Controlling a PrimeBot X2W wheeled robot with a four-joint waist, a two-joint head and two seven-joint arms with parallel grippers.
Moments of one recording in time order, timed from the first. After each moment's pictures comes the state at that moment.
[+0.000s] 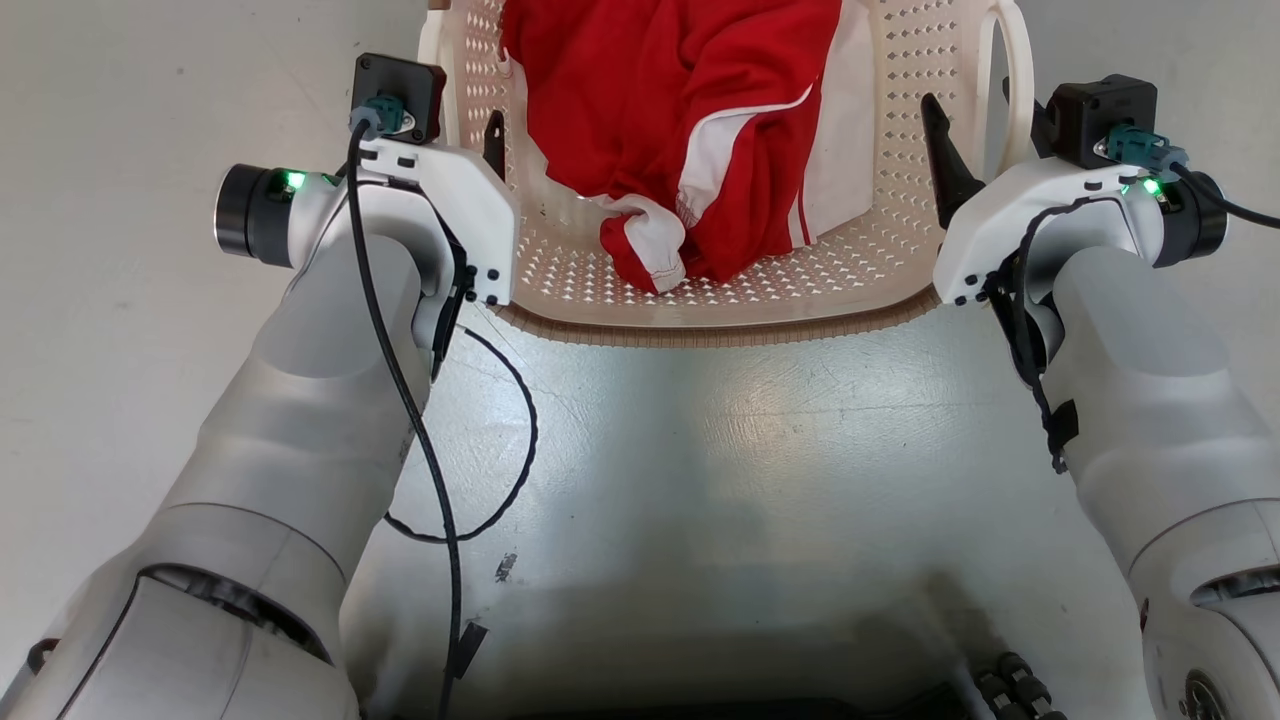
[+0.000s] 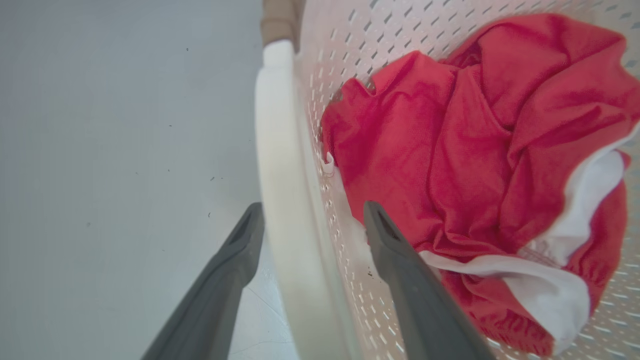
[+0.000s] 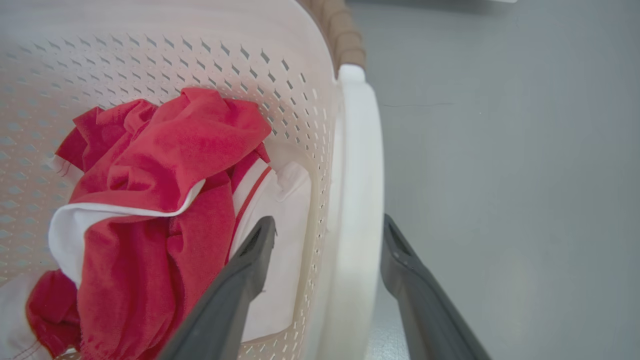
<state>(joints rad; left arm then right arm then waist) -1.16 0.03 -0.66 1.25 -0.54 0.08 -0.15 -1.09 -0.07 0.00 1.25 -0.02 0.12 -0.25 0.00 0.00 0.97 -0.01</state>
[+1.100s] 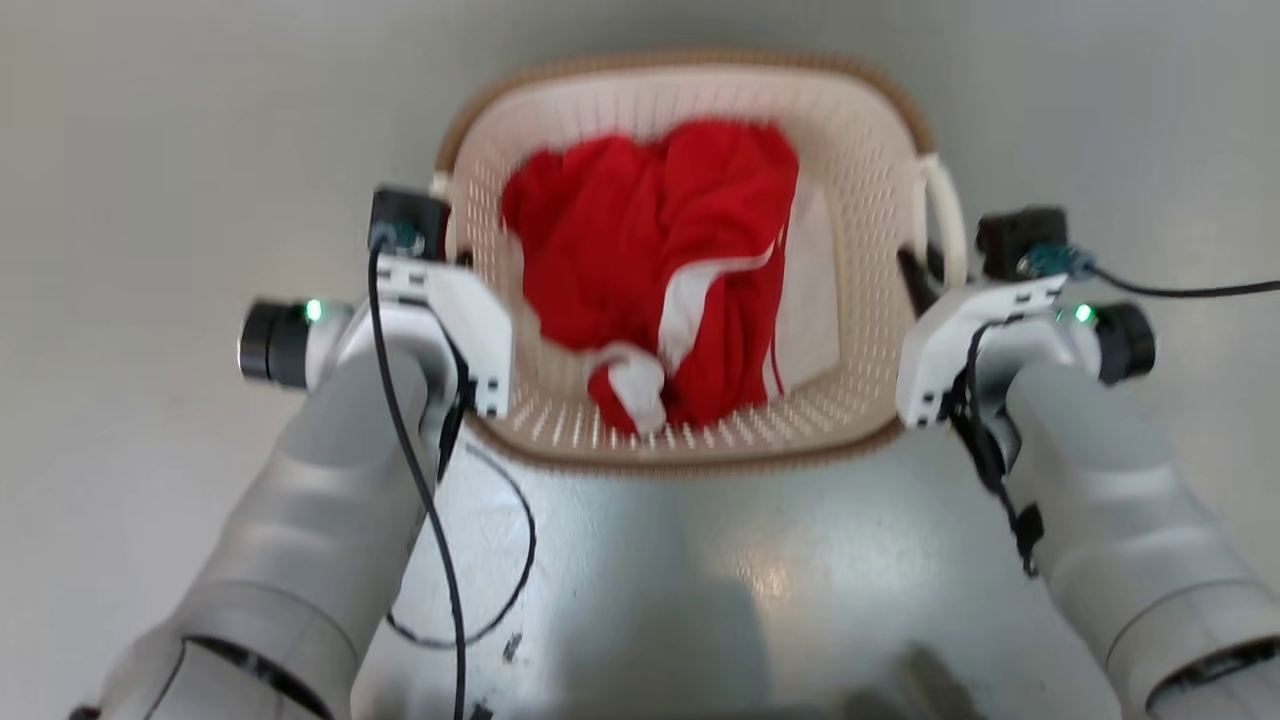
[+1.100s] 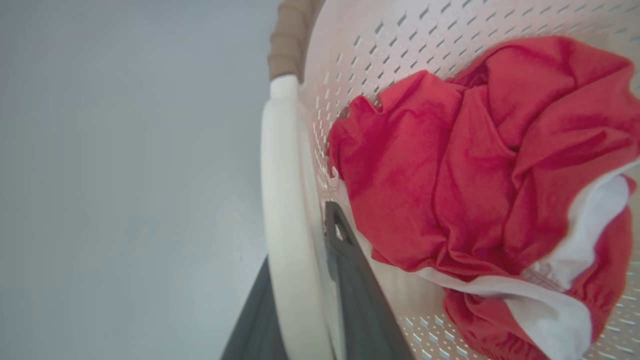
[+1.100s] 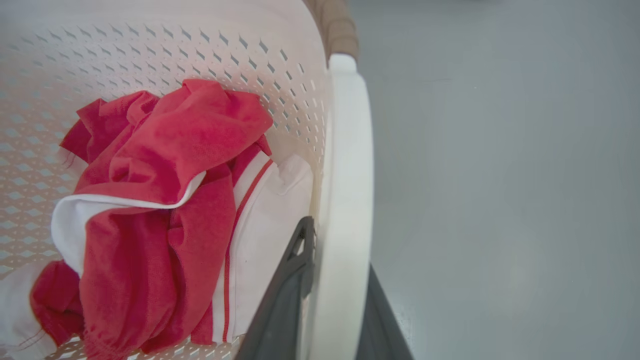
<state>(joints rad) -1.04 0.03 -0.72 1.29 -0.62 0.09 -0.11 -0.96 -0.07 0.30 1.25 0.27 0.12 -0.14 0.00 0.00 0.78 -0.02</state>
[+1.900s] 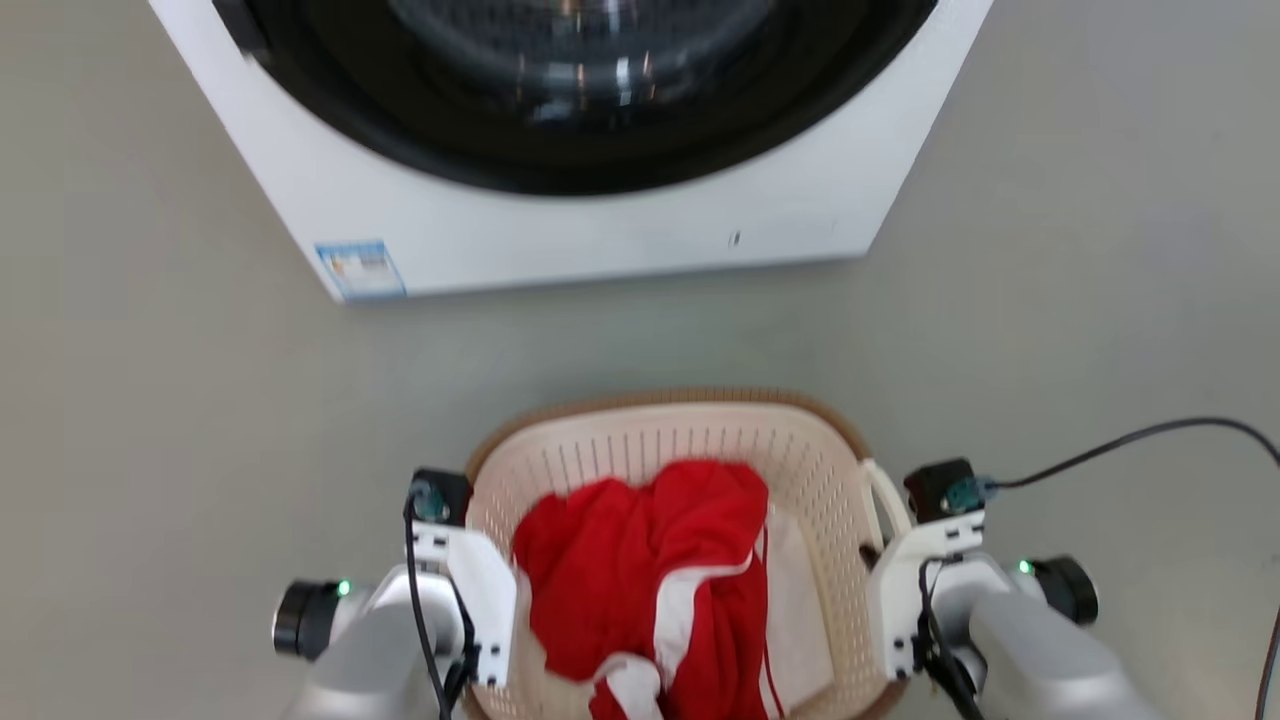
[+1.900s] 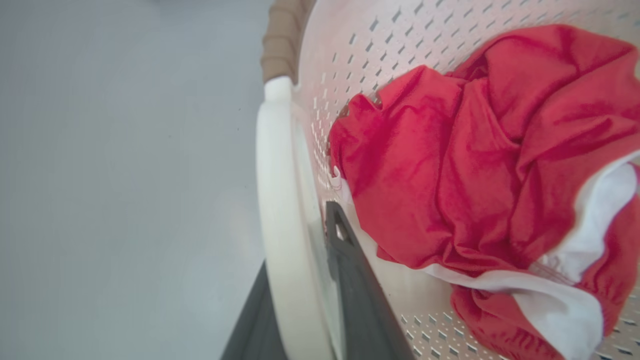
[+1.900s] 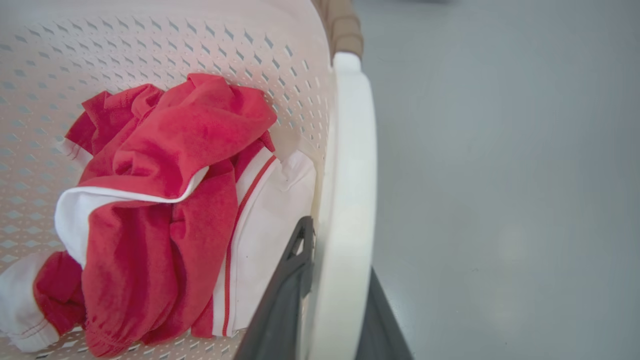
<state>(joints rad) -0.68 0.03 -0.78 1.30 -0.68 0.04 0.03 -0.64 -0.06 0.56 1.22 0.49 0.12 0.07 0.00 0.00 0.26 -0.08</state>
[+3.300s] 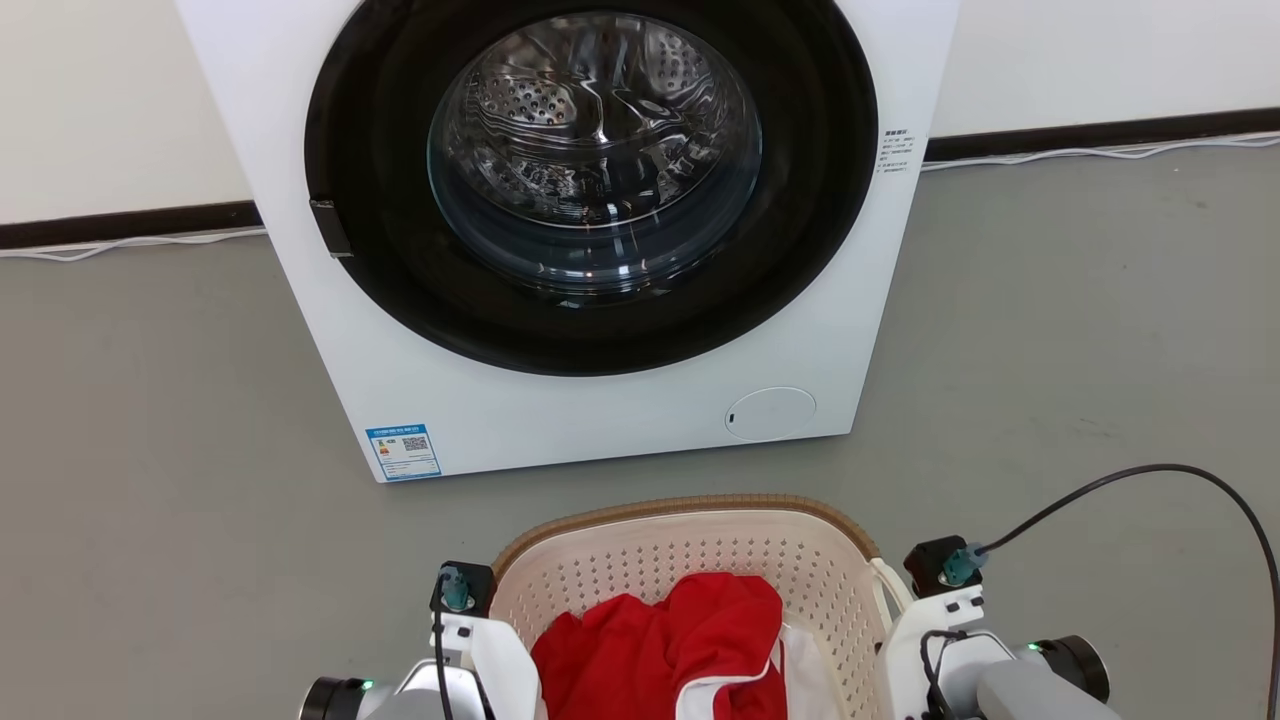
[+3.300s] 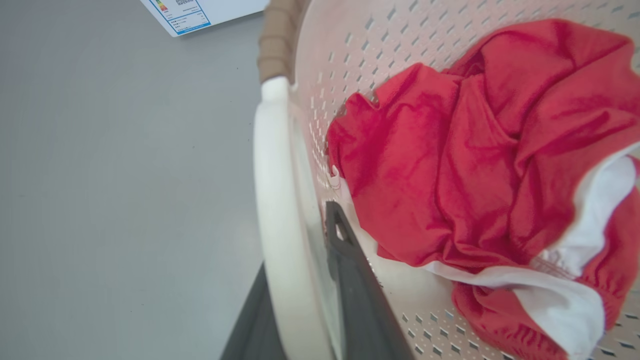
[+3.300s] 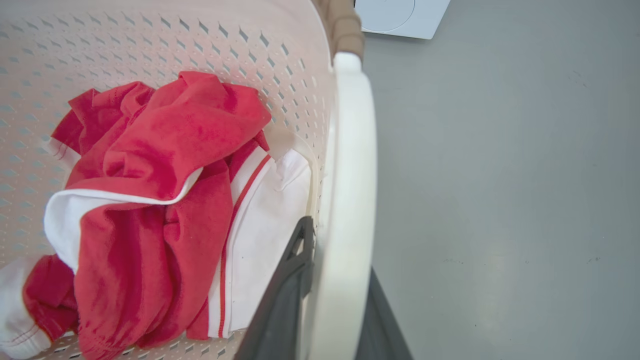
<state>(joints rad) -0.54 0.04 -0.94 1.20 -0.83 0.08 0.13 -0.56 -0.06 0.68 1.26 0.58 0.12 0.15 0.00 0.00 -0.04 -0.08</state>
